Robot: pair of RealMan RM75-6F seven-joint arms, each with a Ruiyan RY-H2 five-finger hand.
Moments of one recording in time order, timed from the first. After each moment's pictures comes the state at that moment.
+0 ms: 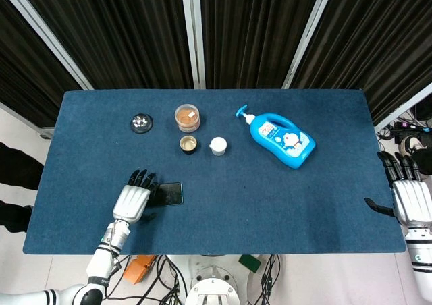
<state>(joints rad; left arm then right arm) -0.36 -1.63 -0.08 -1.65 1.20 1.17 0.69 0.14 -1.09 0.10 -1.57 -1.47 1.43 0.05</state>
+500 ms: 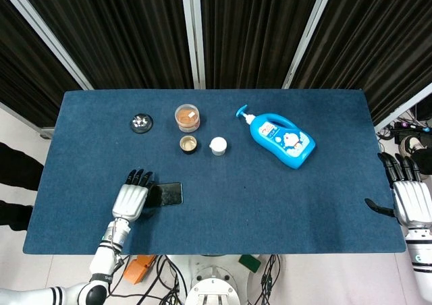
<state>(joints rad) -0.38 -1.66 -0.07 -1.59 1.15 1.19 0.69 0.14 -1.10 0.10 -1.56 -1.47 1.43 0.05</state>
